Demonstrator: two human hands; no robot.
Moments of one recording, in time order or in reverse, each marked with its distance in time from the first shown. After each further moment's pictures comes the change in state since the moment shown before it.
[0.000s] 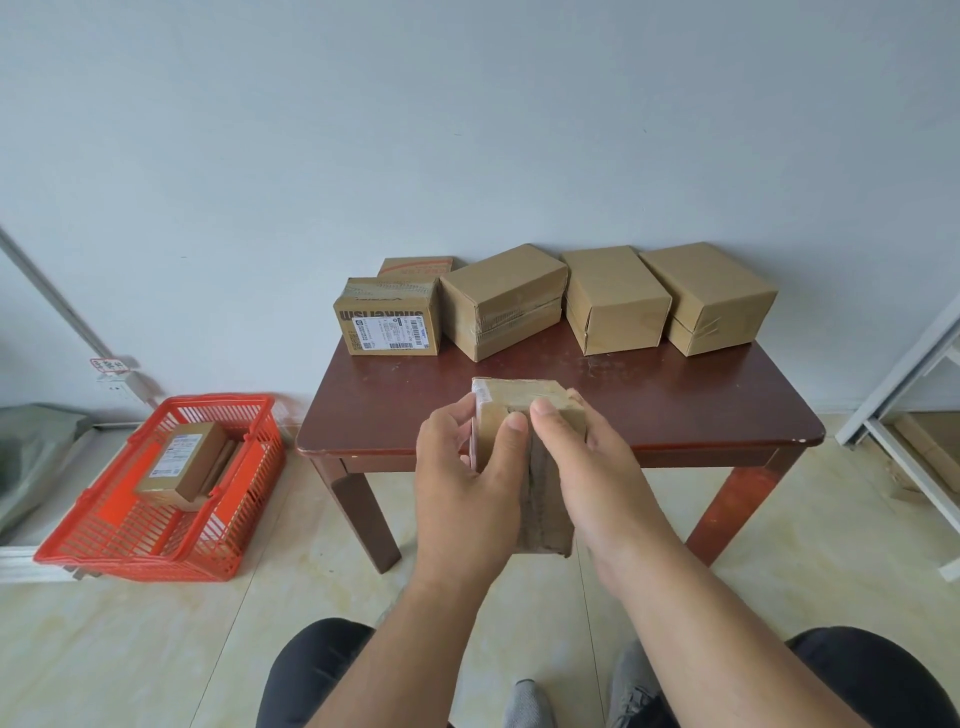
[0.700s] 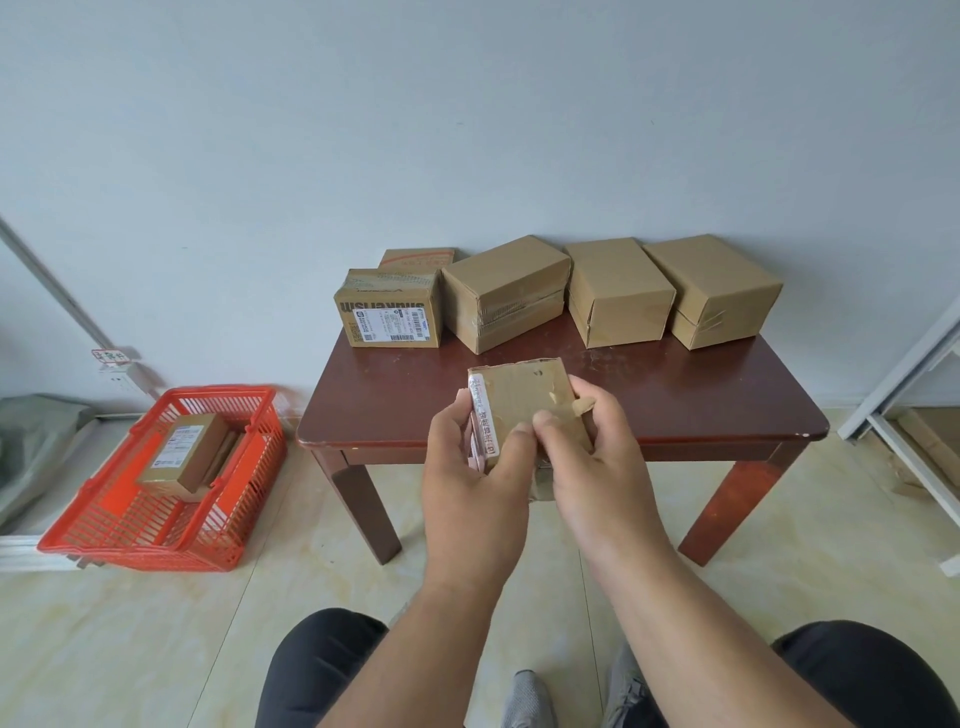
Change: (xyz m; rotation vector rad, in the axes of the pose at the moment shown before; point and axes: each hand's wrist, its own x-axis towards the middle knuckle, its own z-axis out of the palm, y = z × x) left_hand -0.008 0.000 0.006 -0.114 0.047 -0.111; right_hand 0.004 0.019 0.003 0.003 0.112 -0.108
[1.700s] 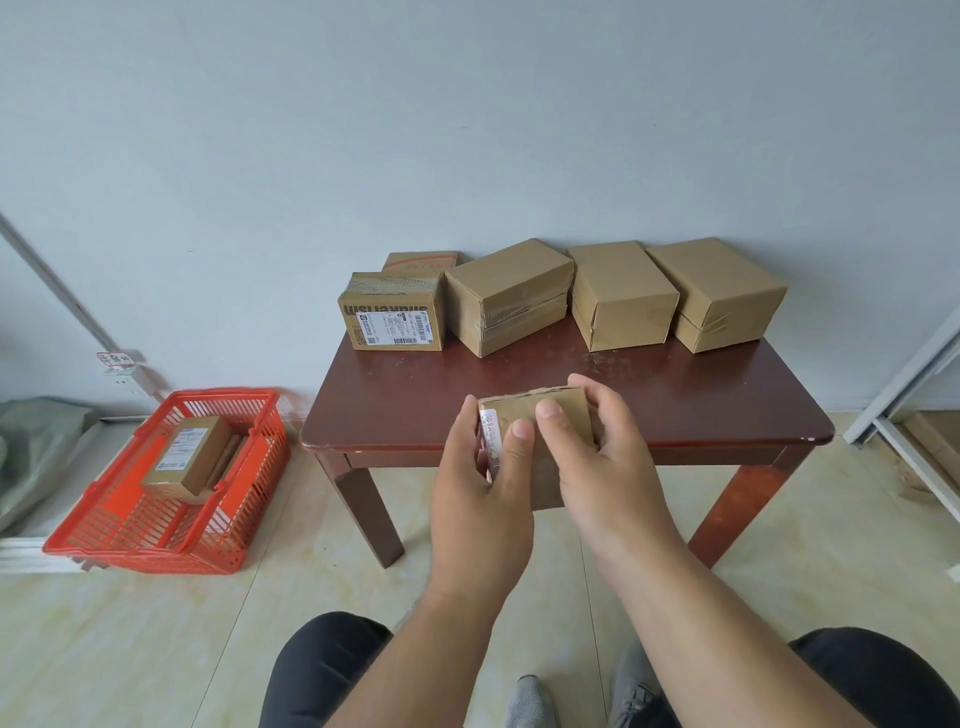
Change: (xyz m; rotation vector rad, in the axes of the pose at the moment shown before) left_hand 0.004 -0.008 -0.004 0.209 -0.088 0.058; right_hand 0.005 -0.005 -0.001 -0.069 0.007 0.025
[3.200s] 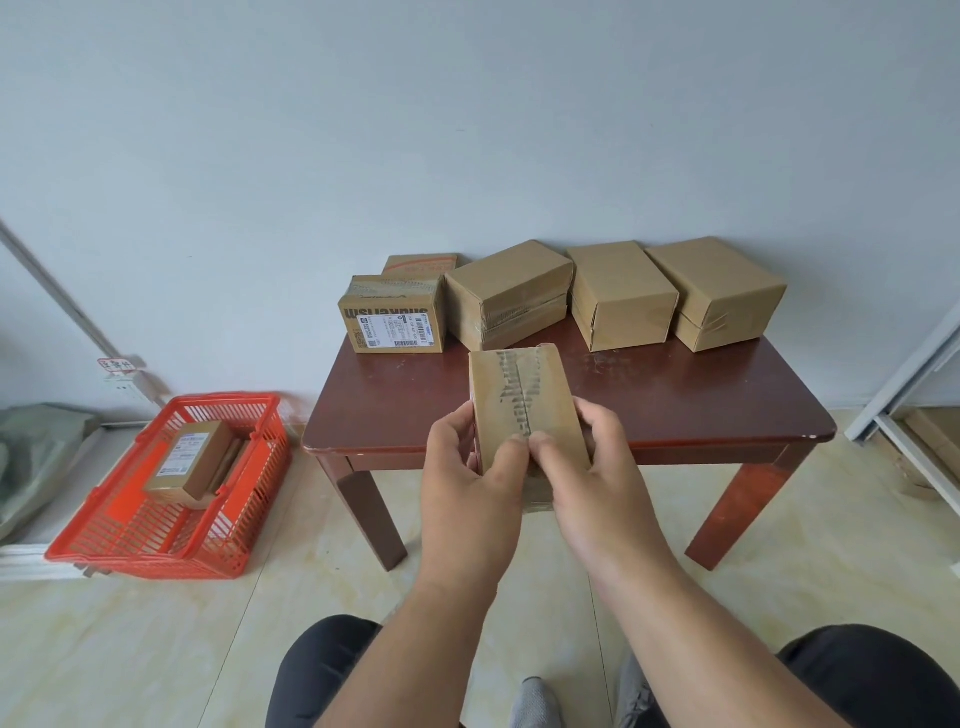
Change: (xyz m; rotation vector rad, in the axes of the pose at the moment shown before) left_hand 0.003 0.007 -0.007 -0.149 0.045 -0.116; right_hand -0.015 0.003 0.003 0.004 -0.019 0.038
